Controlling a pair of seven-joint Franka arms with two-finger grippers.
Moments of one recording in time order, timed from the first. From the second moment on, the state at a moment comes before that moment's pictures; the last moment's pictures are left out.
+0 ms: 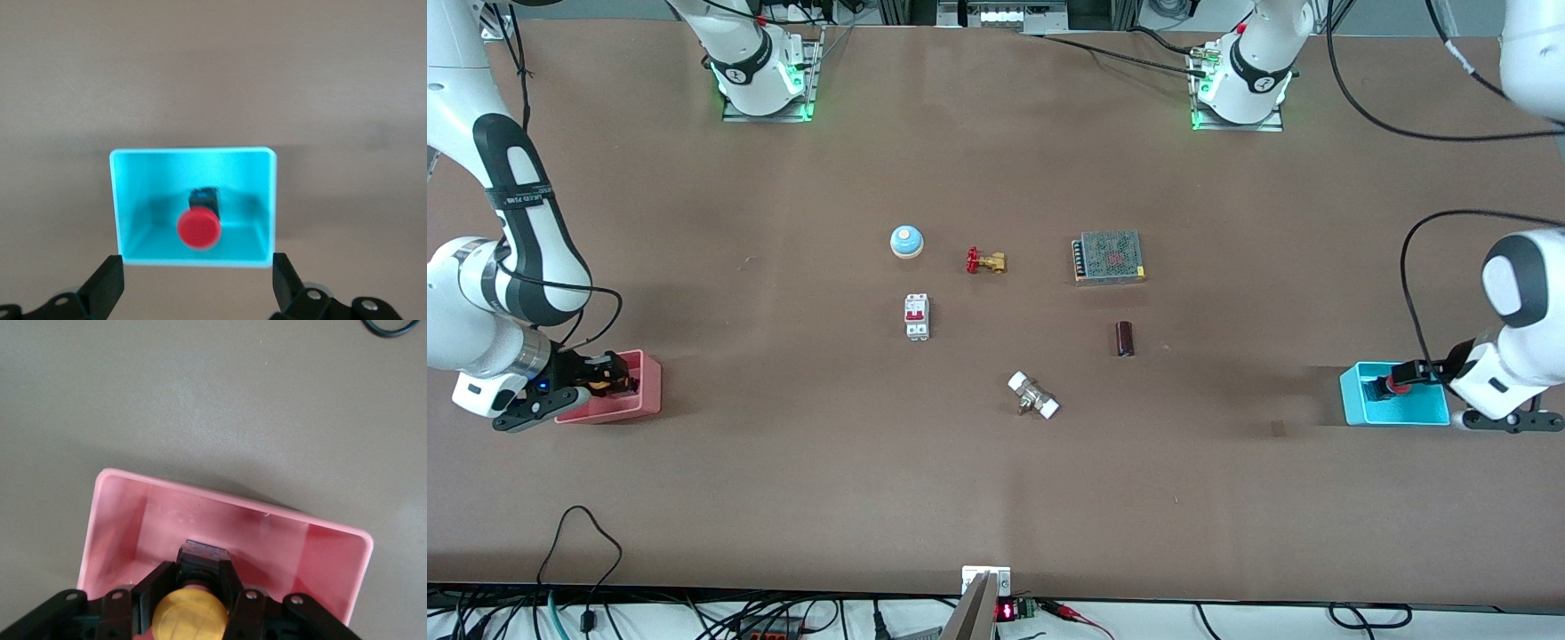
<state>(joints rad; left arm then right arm) 0.29 0.51 -0.10 -1.58 0.14 2.05 0.15 -0.39 0.68 0.18 -1.64 -0.08 2.34 -0.61</state>
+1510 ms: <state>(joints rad) 0.04 0.03 -0.03 -1.68 0.01 1.72 0.09 -0.24 0.28 0.20 -1.61 -0.08 1.90 -0.25</state>
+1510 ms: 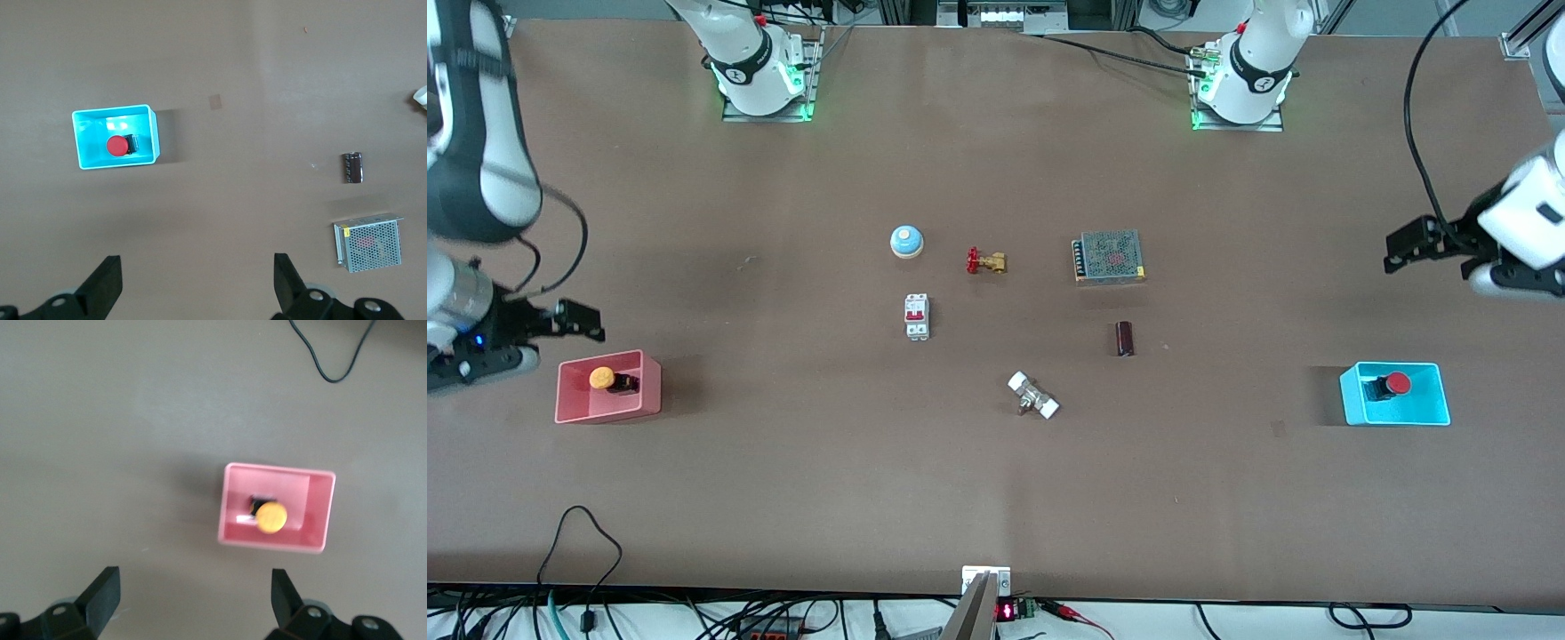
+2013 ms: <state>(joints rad) 0.01 -0.03 -0.01 -1.70 0.01 1.62 0.09 -0.14 0.03 0.19 -1.64 -0.04 1.69 -0.05</state>
